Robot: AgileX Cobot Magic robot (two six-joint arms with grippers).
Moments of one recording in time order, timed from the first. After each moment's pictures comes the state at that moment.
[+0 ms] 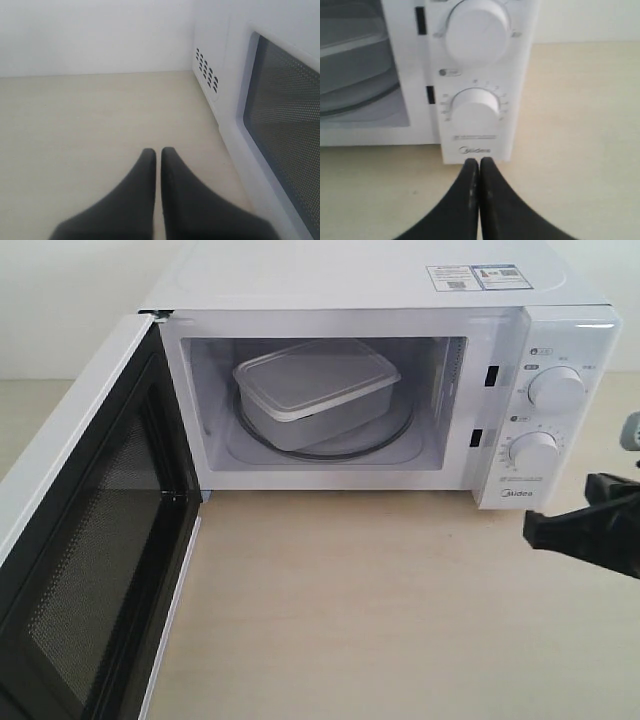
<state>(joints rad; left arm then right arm) -0.05 0.00 0.00 -0.04 0.29 0.03 0.70 1.16 -0.24 1.10 -0.74 -0.67</state>
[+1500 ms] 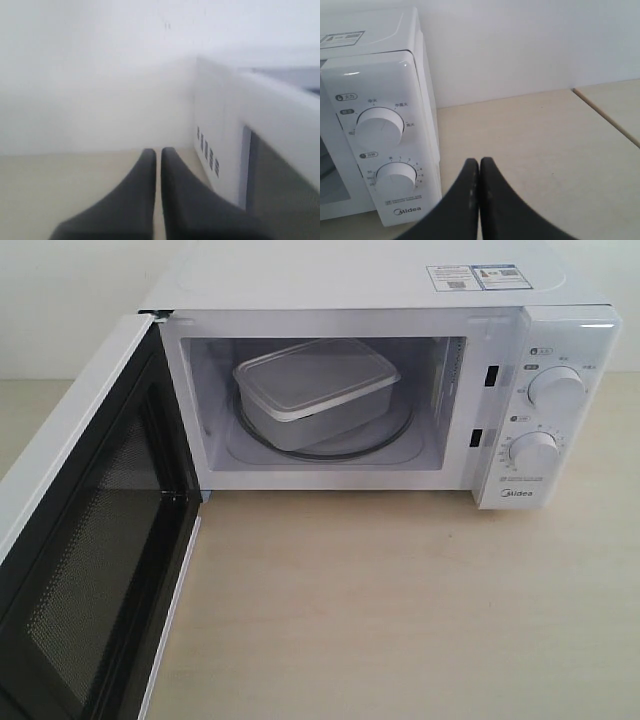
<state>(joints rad) -0.05 0.00 0.00 -0.04 0.02 0.03 0.70 0.70 -0.24 1.48 -0.85 -1.18</state>
